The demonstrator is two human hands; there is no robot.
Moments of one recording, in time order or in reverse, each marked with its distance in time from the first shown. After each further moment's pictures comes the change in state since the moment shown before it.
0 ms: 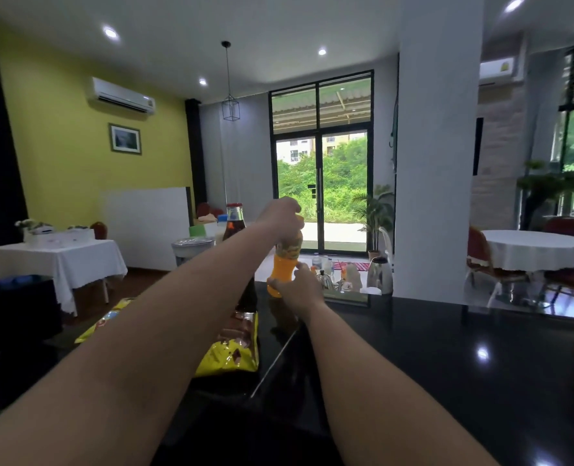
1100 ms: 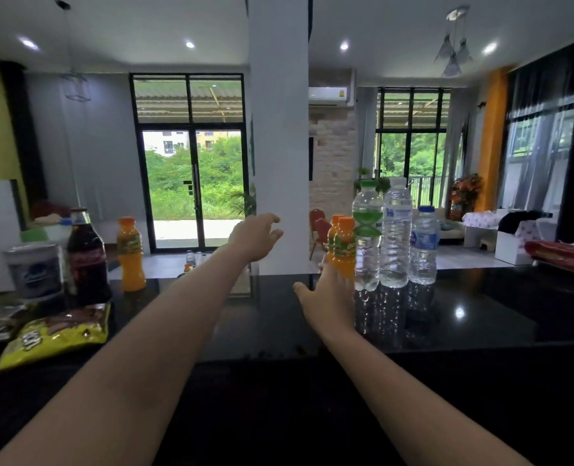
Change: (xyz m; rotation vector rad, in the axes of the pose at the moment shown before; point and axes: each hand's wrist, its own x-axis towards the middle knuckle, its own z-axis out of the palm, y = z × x) left_hand -0.101 0.211 0.055 -0.173 -0.069 0.424; right_hand -0.223 0.036 -0.264 -0.496 0.638 0.091
